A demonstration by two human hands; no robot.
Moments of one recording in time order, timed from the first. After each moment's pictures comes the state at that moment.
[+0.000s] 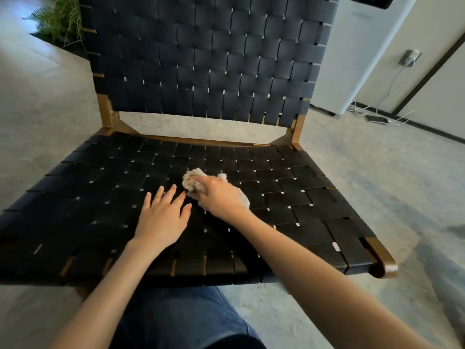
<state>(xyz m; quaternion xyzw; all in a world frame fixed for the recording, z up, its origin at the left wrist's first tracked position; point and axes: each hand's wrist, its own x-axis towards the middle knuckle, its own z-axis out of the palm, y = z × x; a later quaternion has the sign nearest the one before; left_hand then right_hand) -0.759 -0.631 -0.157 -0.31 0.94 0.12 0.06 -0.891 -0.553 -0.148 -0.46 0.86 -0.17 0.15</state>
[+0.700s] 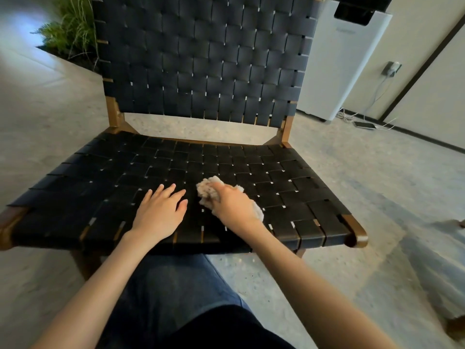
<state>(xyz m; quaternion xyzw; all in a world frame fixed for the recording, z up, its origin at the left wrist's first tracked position) -0.724 -0.608 -0.147 -0.29 0.95 0.14 0.02 -0.840 -0.479 -0.124 -0.40 0.89 -0.17 0.13</state>
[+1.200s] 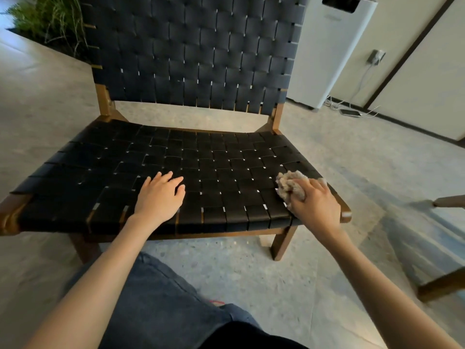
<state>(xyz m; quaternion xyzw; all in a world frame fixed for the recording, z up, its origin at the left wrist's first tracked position) -0.717 -0.605 -0.137 -0.28 0.95 0.17 0.01 -0.880 -0.329 -0.106 -0.26 0.95 -0.14 -0.09</state>
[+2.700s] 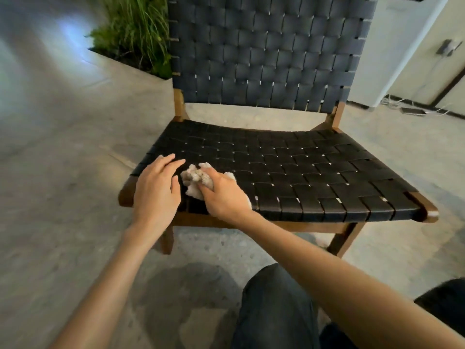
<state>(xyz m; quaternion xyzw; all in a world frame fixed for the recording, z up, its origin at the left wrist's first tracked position) -0.570 -0.666 -0.103 -0.34 0.90 0.14 -0.26 -0.692 -0.573 -0.125 -0.45 0.83 -0.30 0.15</state>
